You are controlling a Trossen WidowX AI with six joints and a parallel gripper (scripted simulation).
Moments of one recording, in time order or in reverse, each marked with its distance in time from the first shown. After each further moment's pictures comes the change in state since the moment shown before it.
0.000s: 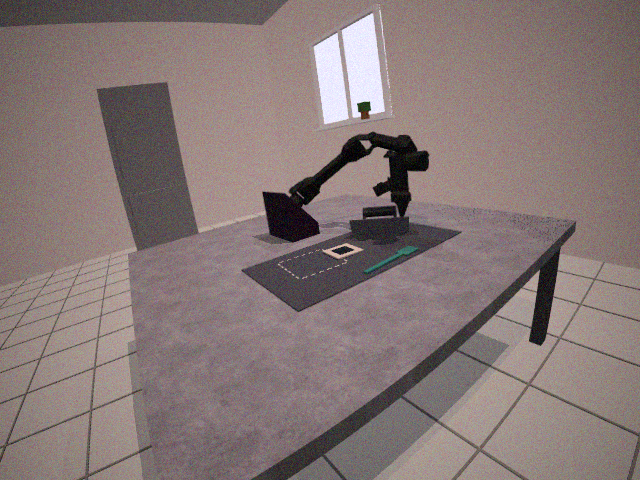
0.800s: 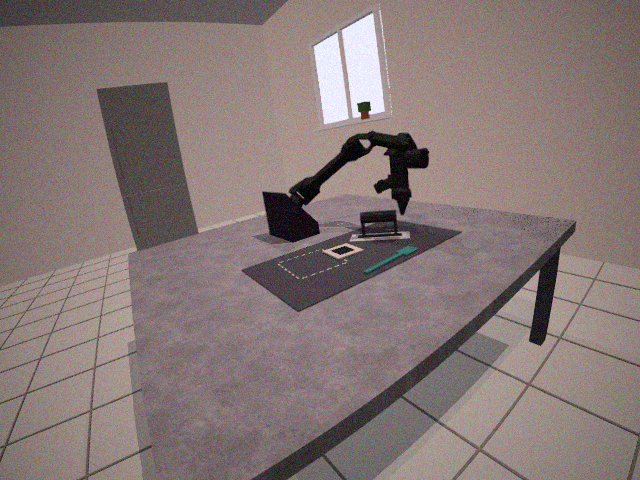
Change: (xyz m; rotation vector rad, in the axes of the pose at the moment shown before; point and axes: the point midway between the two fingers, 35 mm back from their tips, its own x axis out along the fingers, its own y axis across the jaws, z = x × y) arm -0.007 -0.014 -0.002 -0.002 0.003 0.002
